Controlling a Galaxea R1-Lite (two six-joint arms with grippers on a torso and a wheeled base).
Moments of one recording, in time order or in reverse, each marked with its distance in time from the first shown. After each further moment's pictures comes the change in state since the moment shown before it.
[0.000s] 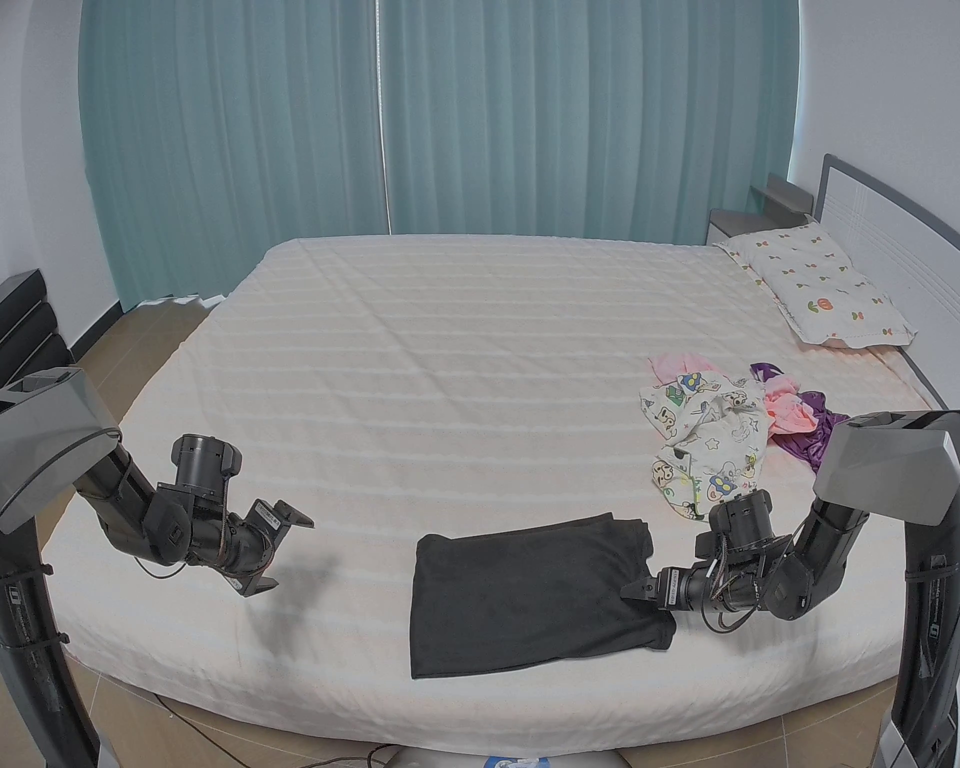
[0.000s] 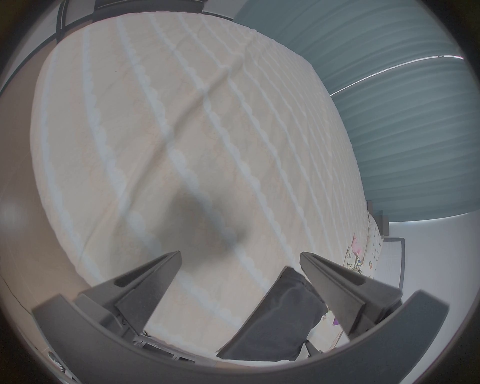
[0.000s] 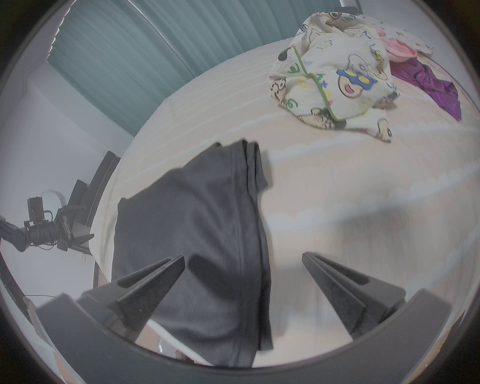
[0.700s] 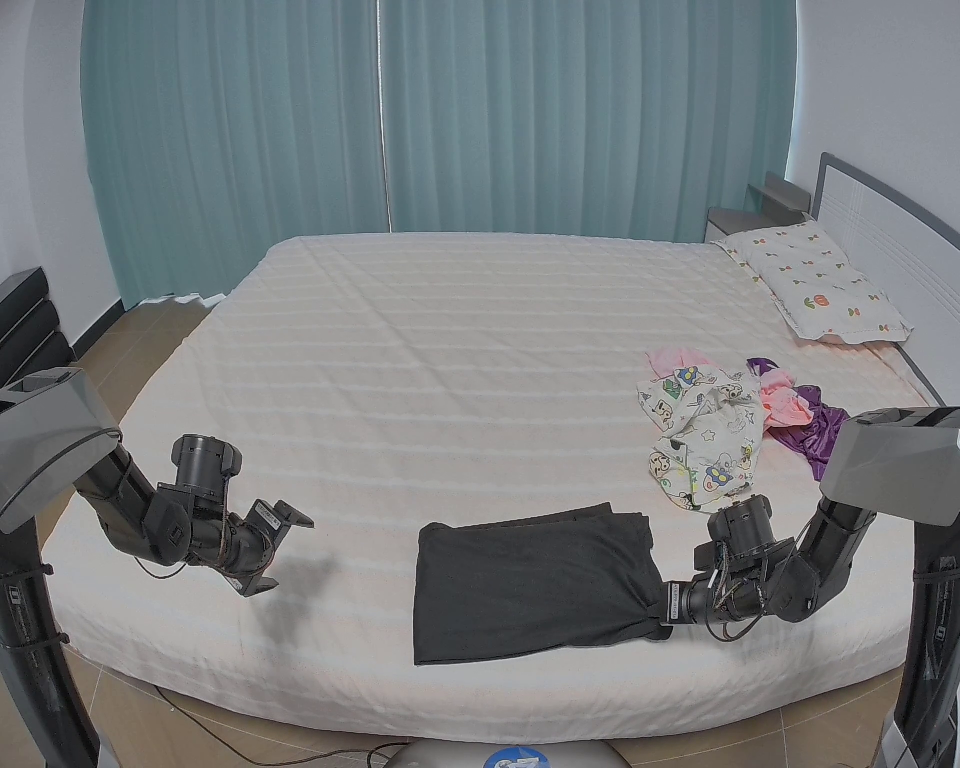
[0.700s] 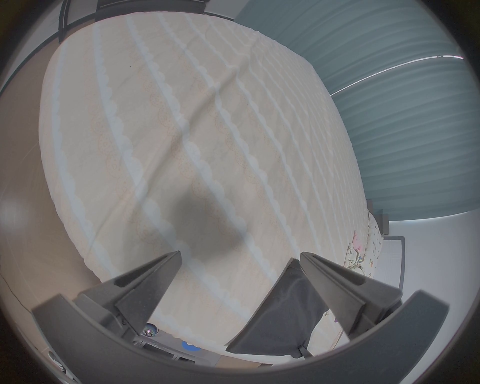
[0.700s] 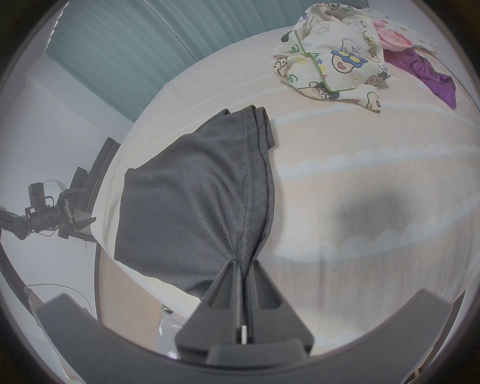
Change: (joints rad) left arm -0.001 0.001 0.001 -0.001 0.000 0.000; right arm 0.015 -0.048 0.032 0.090 0.014 -0.040
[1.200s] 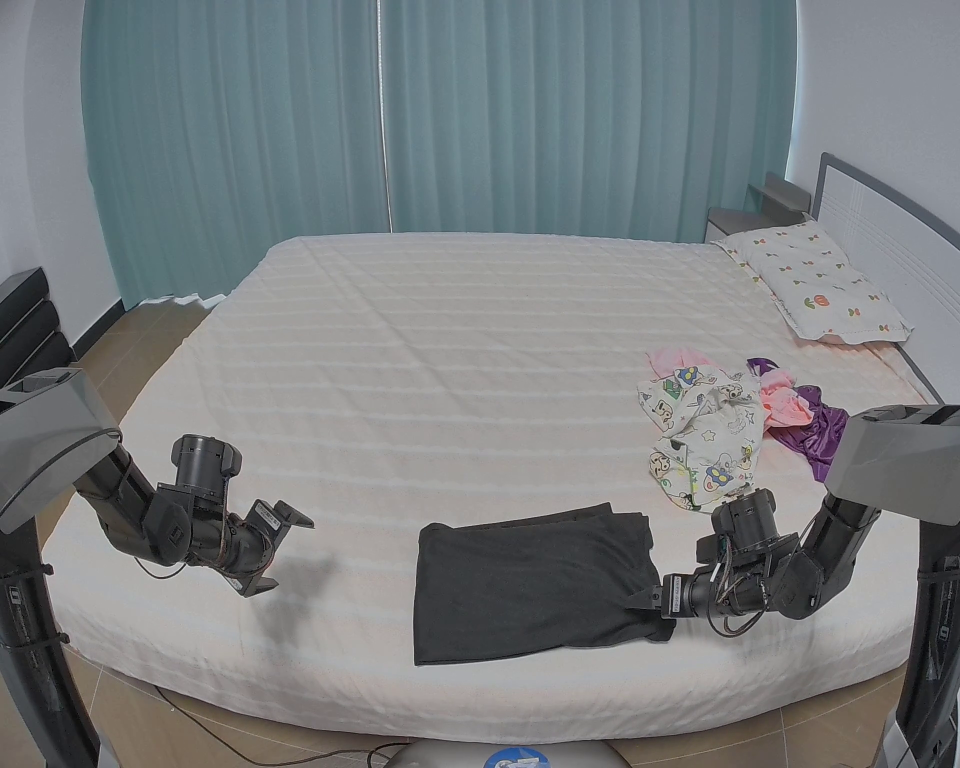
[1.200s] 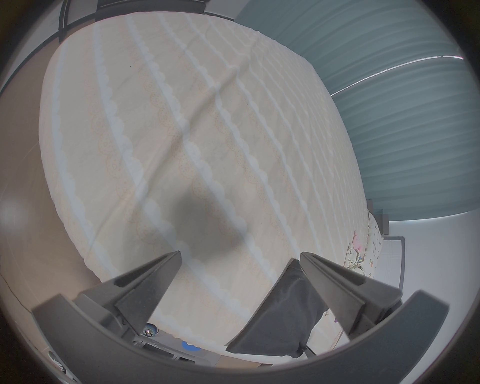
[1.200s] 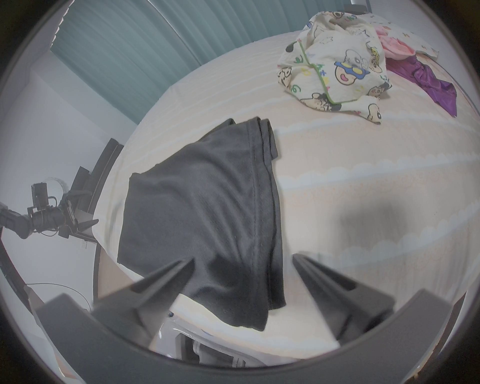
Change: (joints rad) left arm 0.001 0.000 0.000 0.000 -0.001 0.000; right arm -0.002 -0.018 -0.009 -0.020 0.000 0.035
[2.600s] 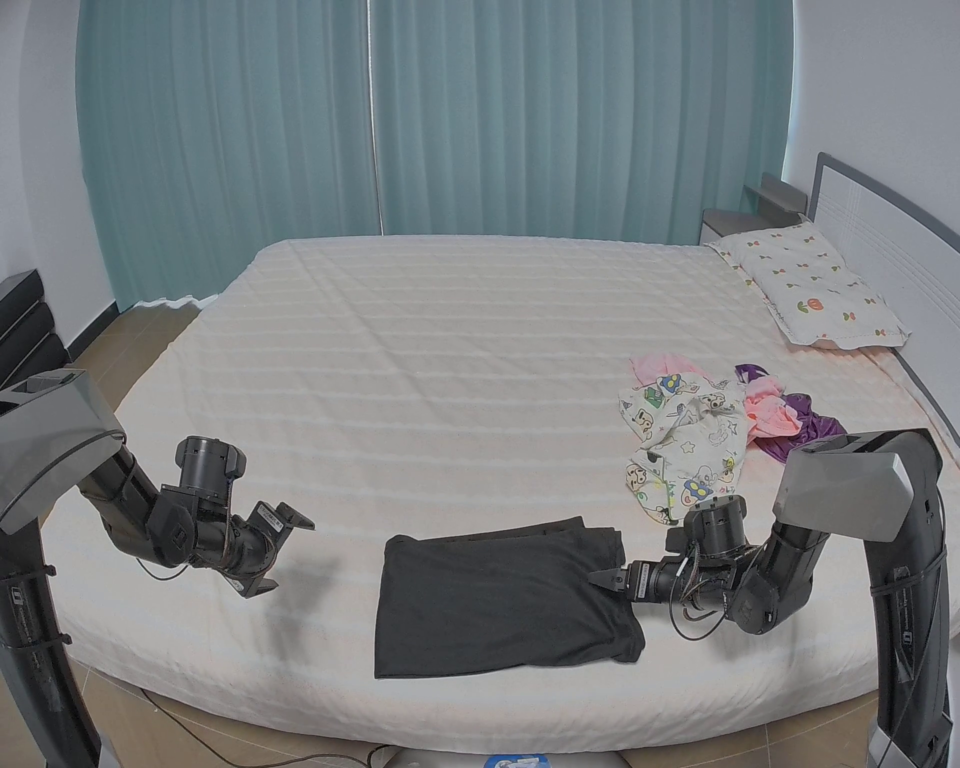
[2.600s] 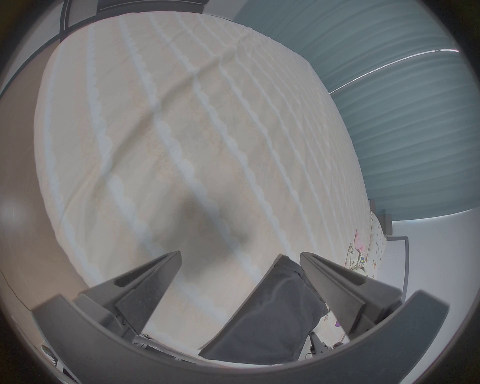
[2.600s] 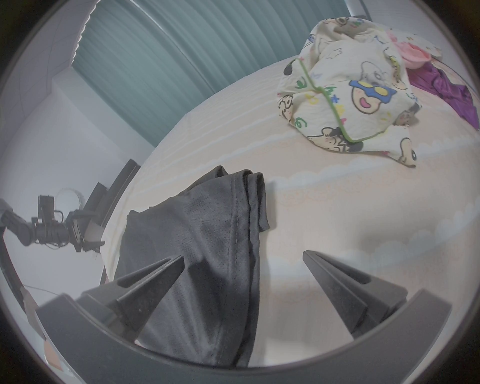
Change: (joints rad) left arm -0.009 0.007 -0.001 -0.001 0.031 0.000; right arm 0.034 0.213 -0.108 -0.302 0.024 0.011
